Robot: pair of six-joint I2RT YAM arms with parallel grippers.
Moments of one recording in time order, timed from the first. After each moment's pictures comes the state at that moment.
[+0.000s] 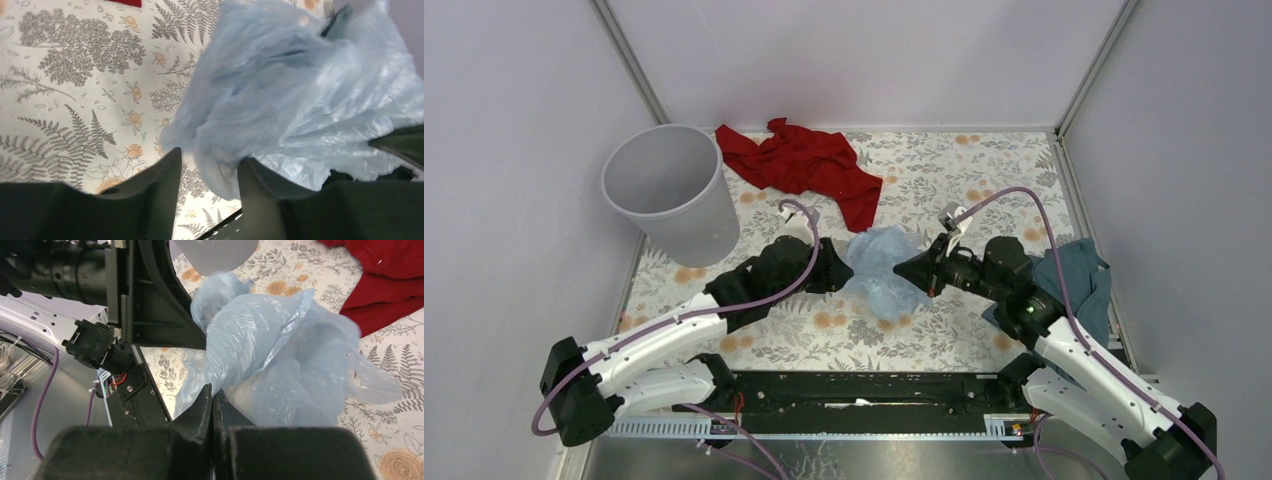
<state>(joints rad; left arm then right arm) -0.90 1.02 0.75 -0.24 -0.11 -0.76 0.62 0.79 0.57 0.02 -0.48 0.34</state>
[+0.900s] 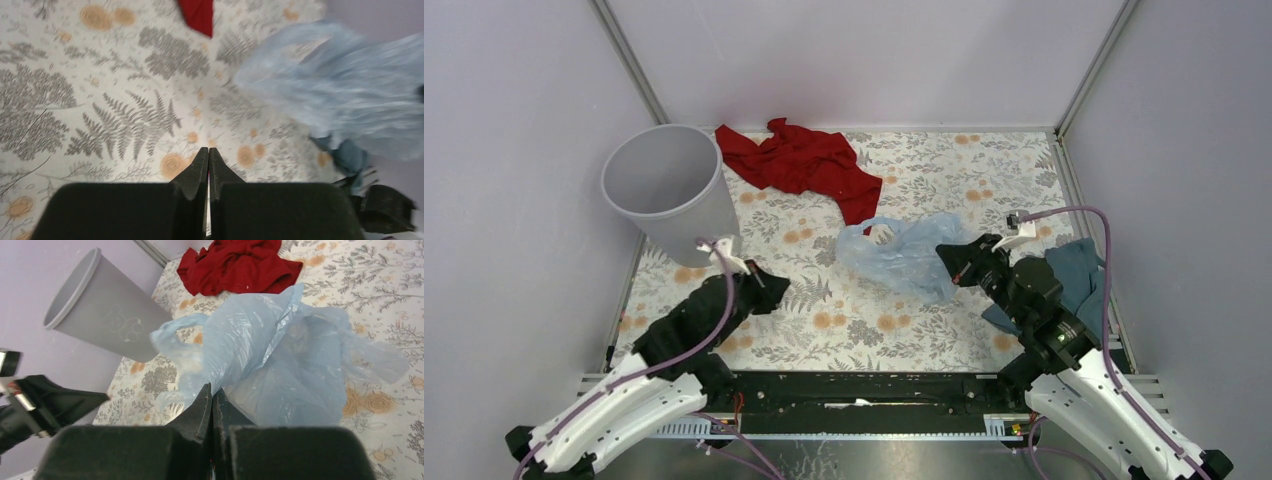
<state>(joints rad) -0.84 0.49 0.57 -0.54 -0.32 -0.80 0.62 0.52 0.57 -0.19 0.10 0.66</state>
